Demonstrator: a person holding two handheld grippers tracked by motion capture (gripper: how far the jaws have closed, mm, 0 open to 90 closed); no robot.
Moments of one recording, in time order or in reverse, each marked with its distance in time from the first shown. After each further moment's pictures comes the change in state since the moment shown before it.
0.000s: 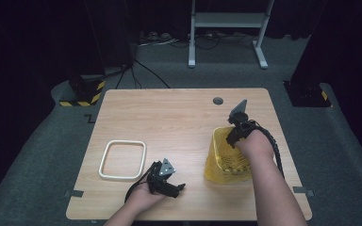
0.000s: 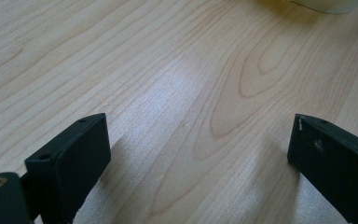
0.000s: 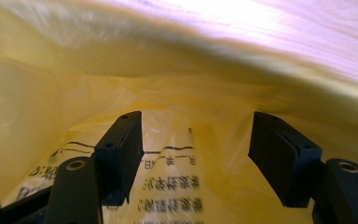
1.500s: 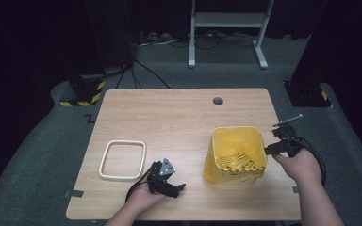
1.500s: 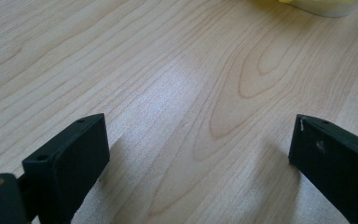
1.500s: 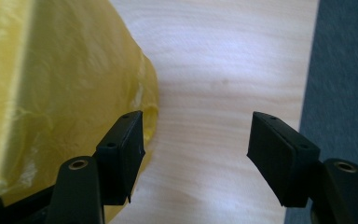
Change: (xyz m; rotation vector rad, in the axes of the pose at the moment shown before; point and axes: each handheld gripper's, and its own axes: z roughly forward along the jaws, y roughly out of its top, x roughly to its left) left arm 0.001 0.001 0.000 0.004 -0.007 -0.007; right arm -0.104 -0.091 0.000 -0.244 0.103 0.094
